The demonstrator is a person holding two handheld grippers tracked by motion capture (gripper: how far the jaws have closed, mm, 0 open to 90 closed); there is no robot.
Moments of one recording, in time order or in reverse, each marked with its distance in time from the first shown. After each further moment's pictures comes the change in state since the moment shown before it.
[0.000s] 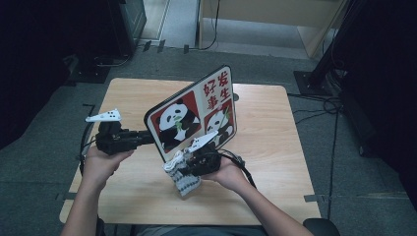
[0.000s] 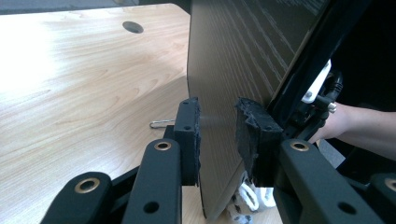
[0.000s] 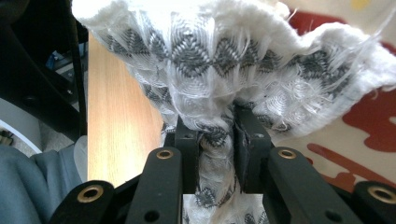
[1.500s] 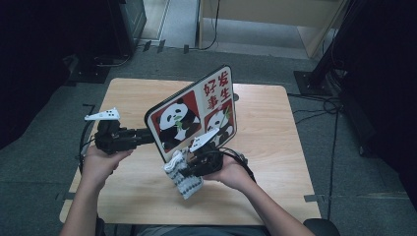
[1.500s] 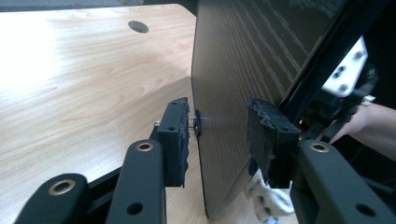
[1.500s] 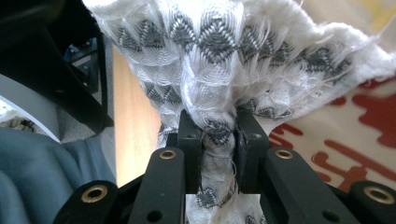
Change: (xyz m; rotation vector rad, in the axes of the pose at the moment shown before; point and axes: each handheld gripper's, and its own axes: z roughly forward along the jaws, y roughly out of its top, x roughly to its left) left arm 0.004 0.002 -0.003 -0.005 0.016 -0.019; right arm 0.013 0.013 -0.019 0.024 0.051 -0.016
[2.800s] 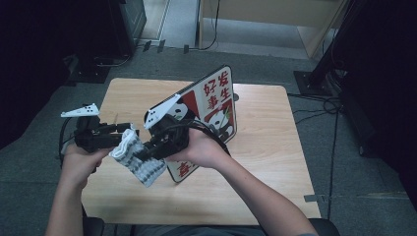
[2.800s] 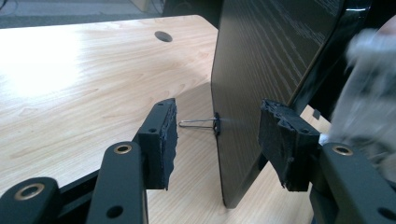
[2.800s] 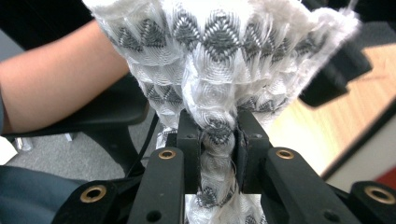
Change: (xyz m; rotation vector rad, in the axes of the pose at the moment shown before) left arm 0.011 0.003 -0.040 -0.029 0.064 -0.014; right arm 0.073 0.143 -0.026 -0.044 0.087 -0.231
